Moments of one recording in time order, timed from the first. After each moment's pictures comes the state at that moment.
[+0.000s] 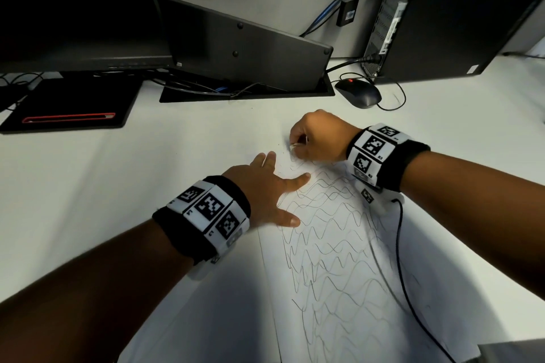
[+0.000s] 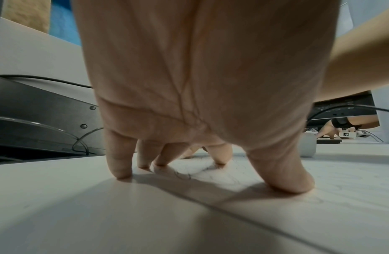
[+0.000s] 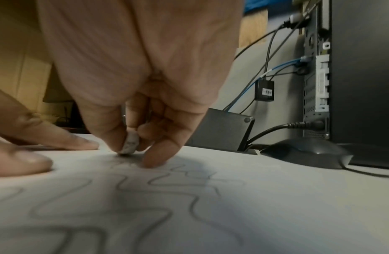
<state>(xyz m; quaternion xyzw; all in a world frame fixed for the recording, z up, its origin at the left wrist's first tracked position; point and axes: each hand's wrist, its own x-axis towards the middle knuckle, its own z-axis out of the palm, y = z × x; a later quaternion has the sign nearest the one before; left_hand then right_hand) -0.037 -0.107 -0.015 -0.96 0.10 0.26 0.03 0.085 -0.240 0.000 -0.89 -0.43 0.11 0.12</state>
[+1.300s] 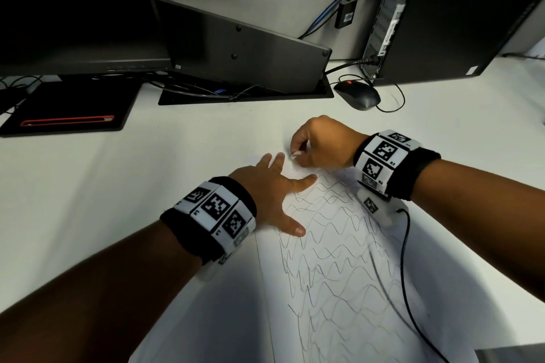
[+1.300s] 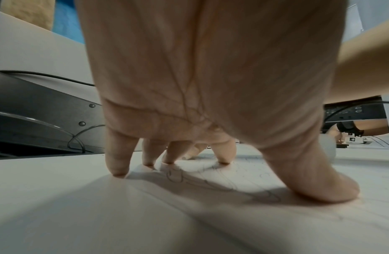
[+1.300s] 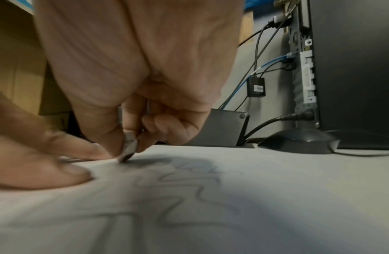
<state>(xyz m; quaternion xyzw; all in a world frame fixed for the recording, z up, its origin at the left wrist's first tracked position) -0.031 -0.113 -0.007 -0.95 0.10 0.28 -0.02 0.085 -0.249 -0.002 -0.88 -0.42 0.15 0.17</state>
